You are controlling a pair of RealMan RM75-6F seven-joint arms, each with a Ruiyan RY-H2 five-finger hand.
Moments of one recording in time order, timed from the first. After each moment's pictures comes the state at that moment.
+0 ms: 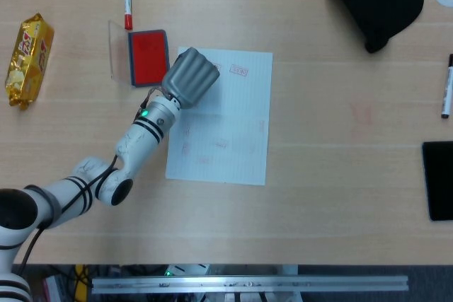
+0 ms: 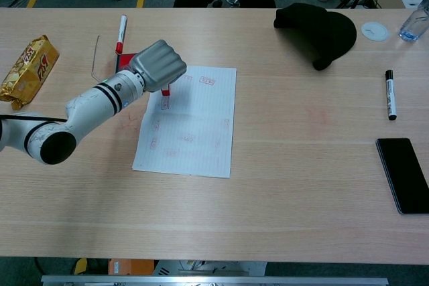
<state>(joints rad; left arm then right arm) -0.92 -1.88 -0.08 -0.90 1.26 0.80 0.69 0.02 -0.97 0.01 -1.61 -1.48 1.43 0.06</state>
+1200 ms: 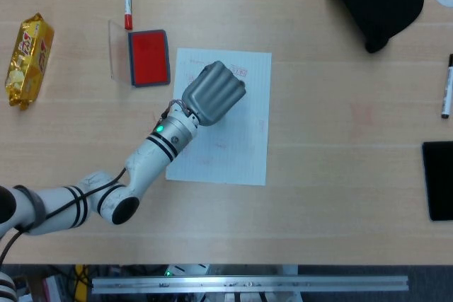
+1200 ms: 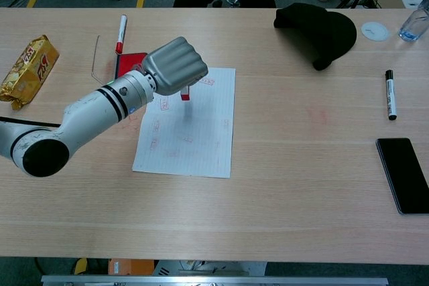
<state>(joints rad) -0.92 -1.78 -0.10 -1.23 1.25 0.90 0.87 0.02 -0.98 0.01 -1.58 -1.49 1.44 0.10</state>
